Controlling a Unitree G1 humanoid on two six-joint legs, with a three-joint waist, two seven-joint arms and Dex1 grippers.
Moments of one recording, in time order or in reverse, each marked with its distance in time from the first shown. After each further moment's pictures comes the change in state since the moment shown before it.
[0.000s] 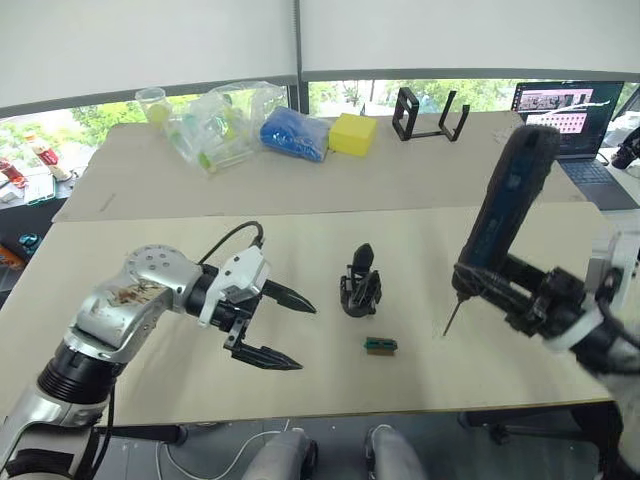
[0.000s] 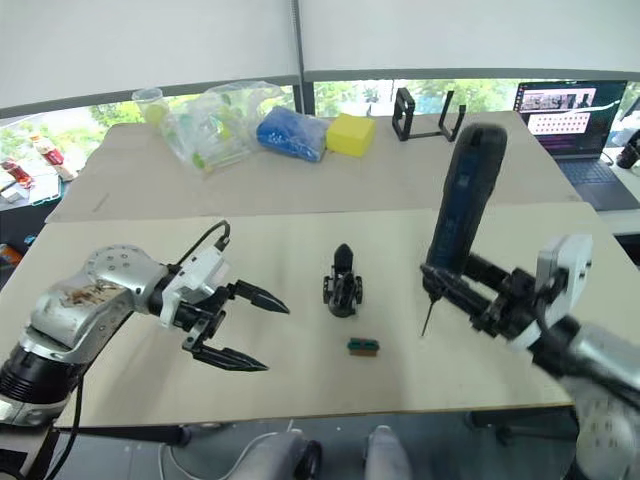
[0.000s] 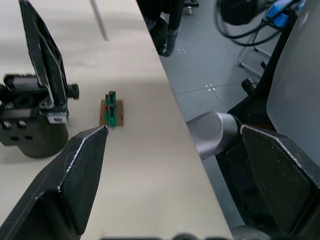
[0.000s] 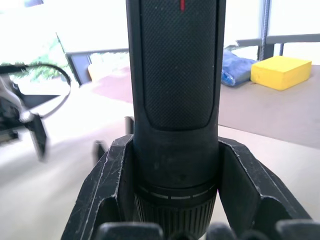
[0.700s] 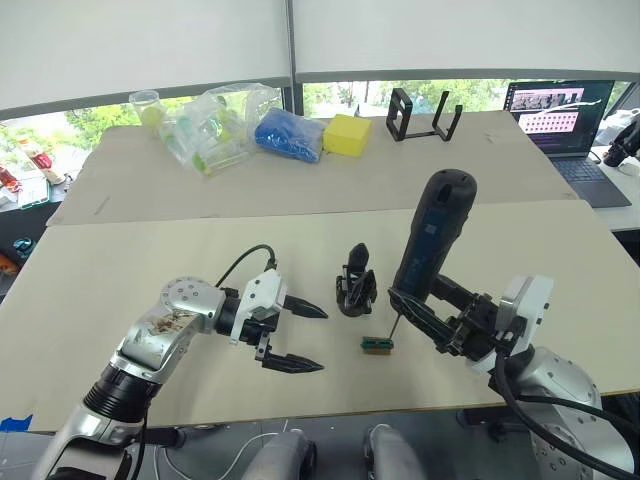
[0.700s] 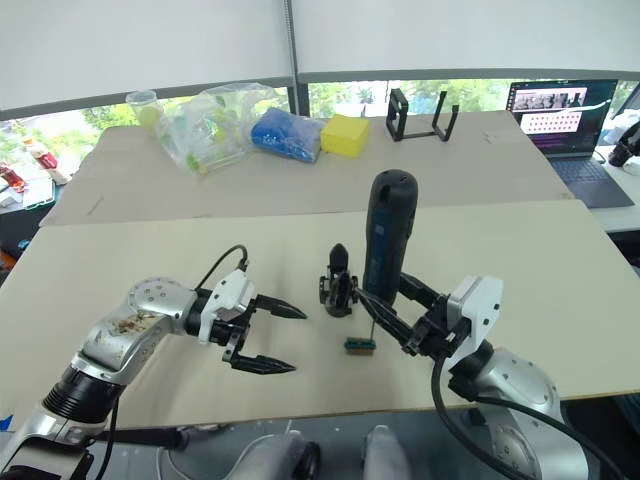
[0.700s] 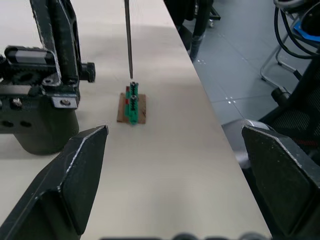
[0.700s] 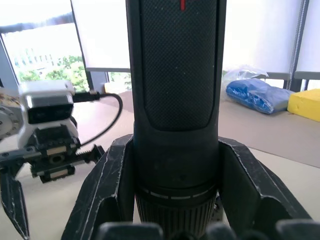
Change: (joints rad) left arm 0.087 -0.146 -0.032 0.082 0.101 -0.109 0.115; right arm 0.088 0.031 0.449 0.129 -0.268 -0.540 -0.083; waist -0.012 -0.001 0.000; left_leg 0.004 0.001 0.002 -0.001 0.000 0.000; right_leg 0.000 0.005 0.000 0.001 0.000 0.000
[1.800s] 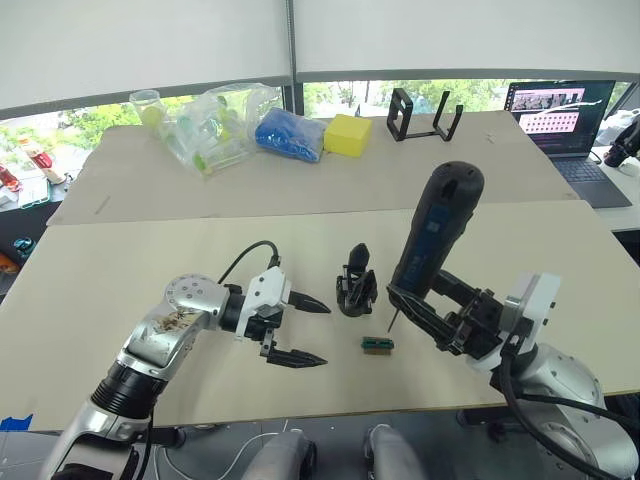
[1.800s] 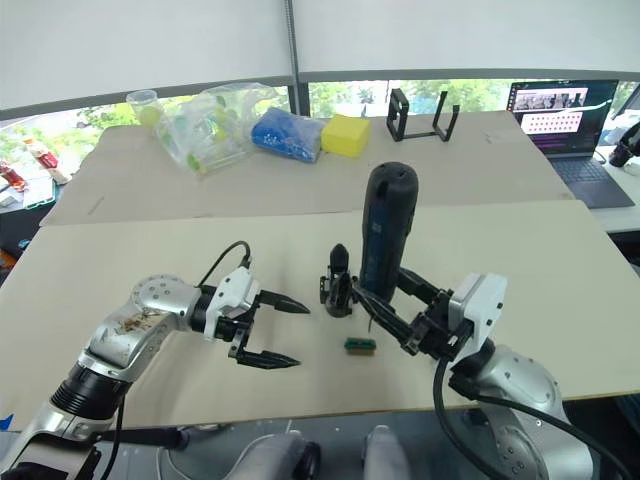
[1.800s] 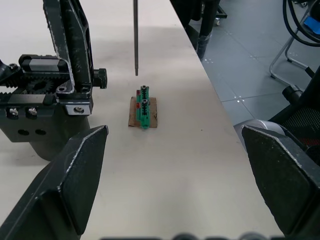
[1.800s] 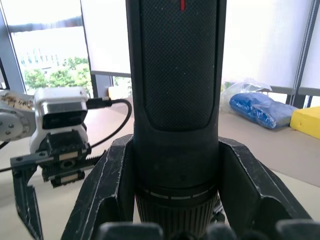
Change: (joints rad) left arm -0.017 -0.024 -0.001 0.021 0.037 -0.037 -0.002; right arm -0.006 -0.089 0.059 -0.029 0.073 -0.053 -0.086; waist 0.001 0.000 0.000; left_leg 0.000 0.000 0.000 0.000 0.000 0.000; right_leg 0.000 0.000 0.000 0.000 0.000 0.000
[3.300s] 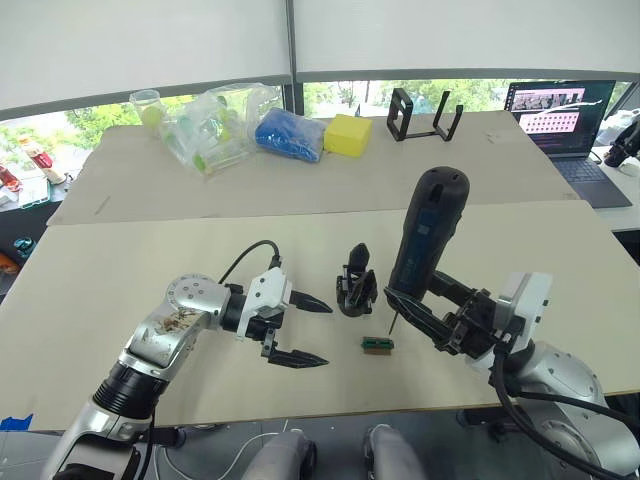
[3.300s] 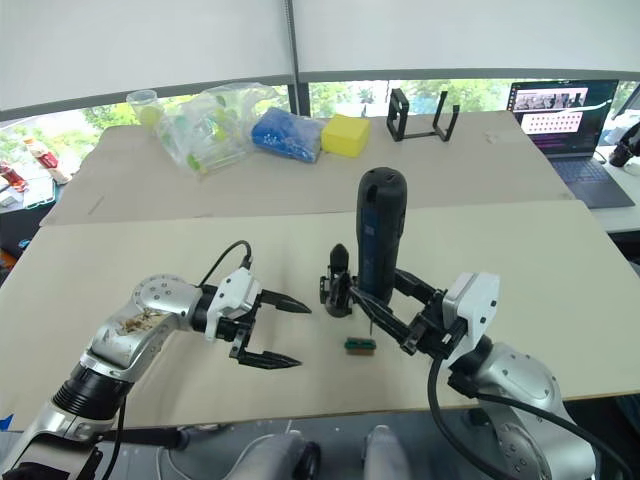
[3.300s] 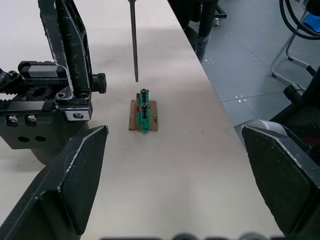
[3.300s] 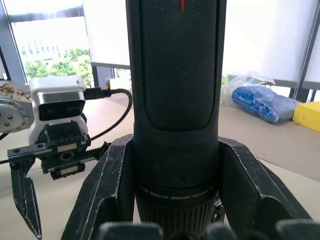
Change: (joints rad) left arm 0.000 -0.006 -0.001 0.001 0.007 -0.015 0.000; right arm -0.003 -0.054 0.019 0.013 0.006 -0.010 -0.020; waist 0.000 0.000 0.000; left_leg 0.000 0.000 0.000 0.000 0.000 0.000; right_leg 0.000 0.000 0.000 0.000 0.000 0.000
